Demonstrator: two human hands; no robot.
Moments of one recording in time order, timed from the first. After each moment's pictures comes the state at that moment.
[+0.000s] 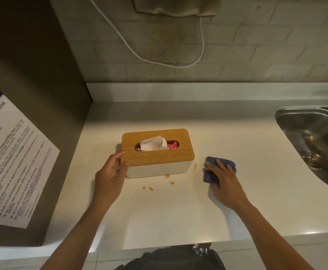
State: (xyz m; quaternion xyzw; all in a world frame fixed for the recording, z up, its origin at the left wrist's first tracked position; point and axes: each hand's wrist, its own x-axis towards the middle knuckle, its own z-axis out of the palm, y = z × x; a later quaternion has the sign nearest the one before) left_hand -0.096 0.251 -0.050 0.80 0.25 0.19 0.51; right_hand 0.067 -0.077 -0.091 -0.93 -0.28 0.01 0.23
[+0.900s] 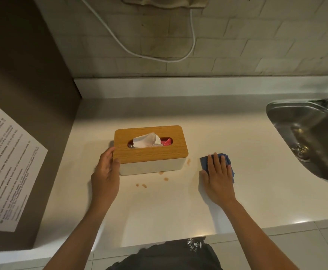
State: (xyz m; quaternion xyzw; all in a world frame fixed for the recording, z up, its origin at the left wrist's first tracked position) left_hand -0.091 0.234 -0.052 0.78 0.30 0.20 0.50; right_hand 0.057 -0.064 -0.110 -0.98 -0.15 0.00 0.10
